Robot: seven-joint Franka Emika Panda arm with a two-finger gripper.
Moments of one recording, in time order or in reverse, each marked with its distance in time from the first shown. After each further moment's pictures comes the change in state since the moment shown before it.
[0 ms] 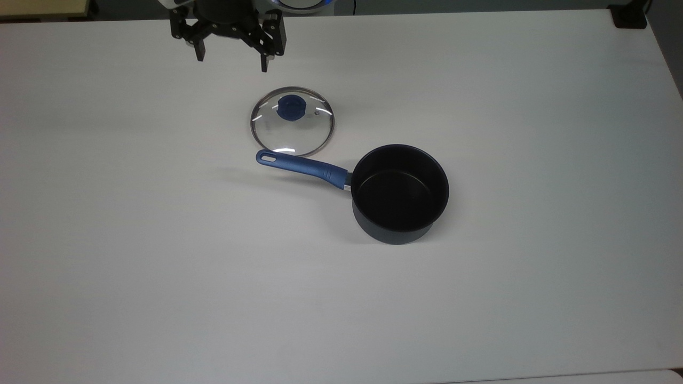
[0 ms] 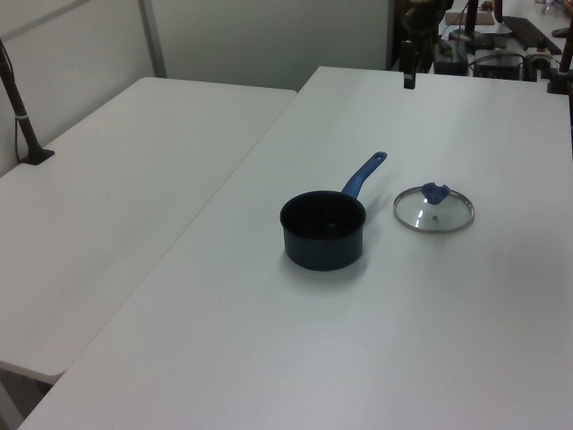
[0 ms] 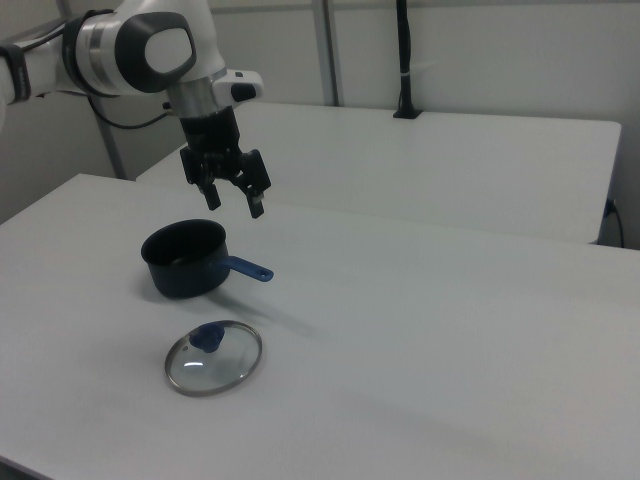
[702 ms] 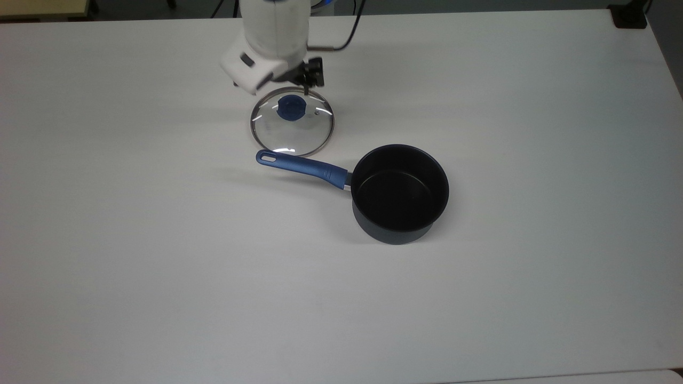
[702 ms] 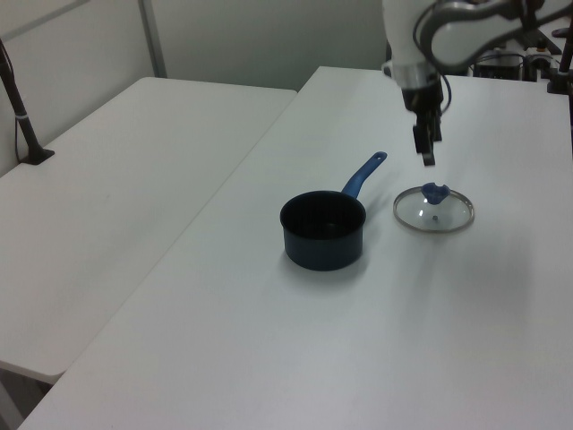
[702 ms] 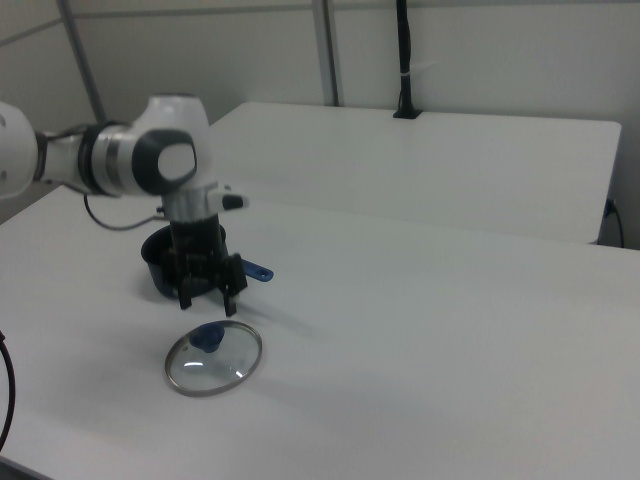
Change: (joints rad) arm 0.048 0.050 0.038 -0.300 0.002 0.112 -0.058
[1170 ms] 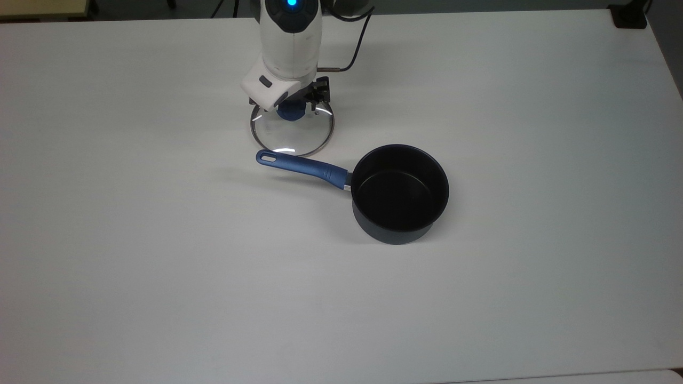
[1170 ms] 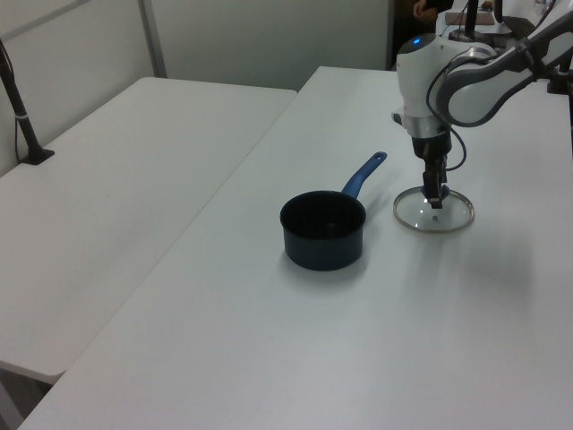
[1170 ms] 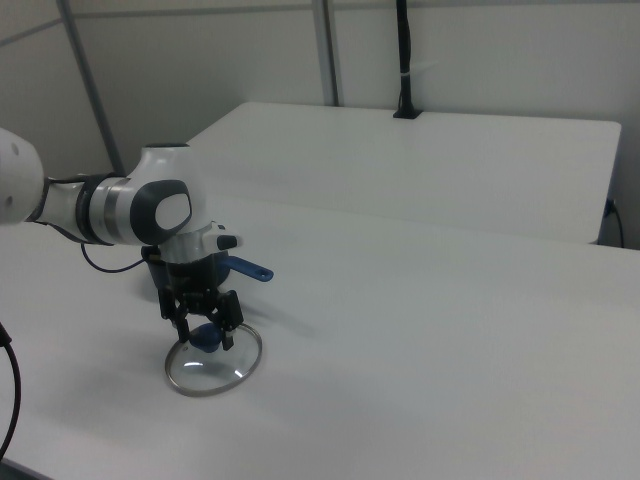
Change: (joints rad) arm 0.019 0.005 0.000 -0.200 -0.015 0.238 0.021
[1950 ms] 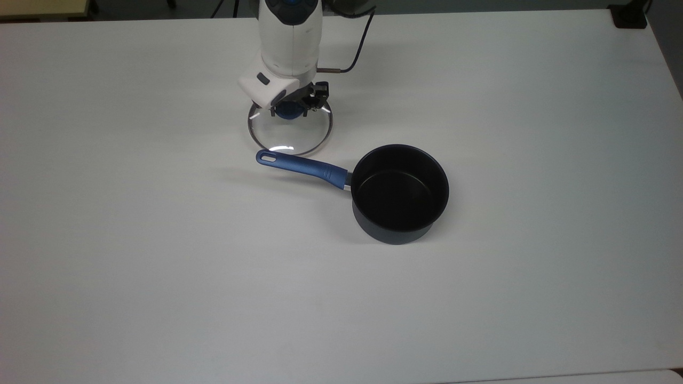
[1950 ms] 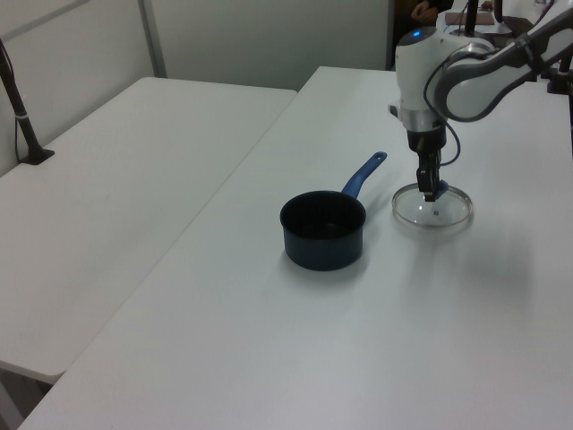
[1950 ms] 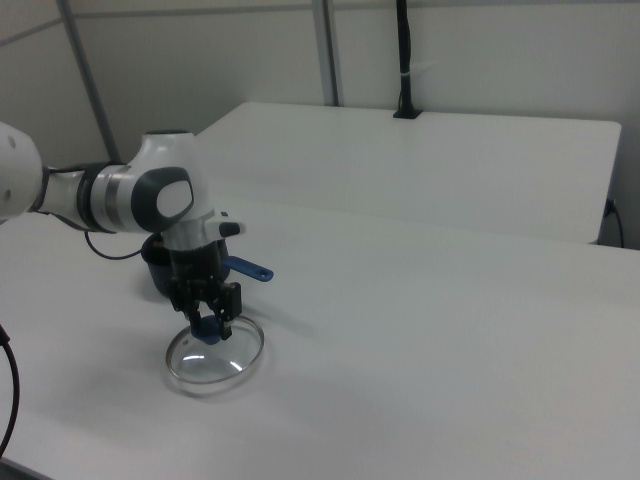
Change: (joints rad) arm -0.001 -0.003 -0.004 0.043 0.000 -0.016 0.024
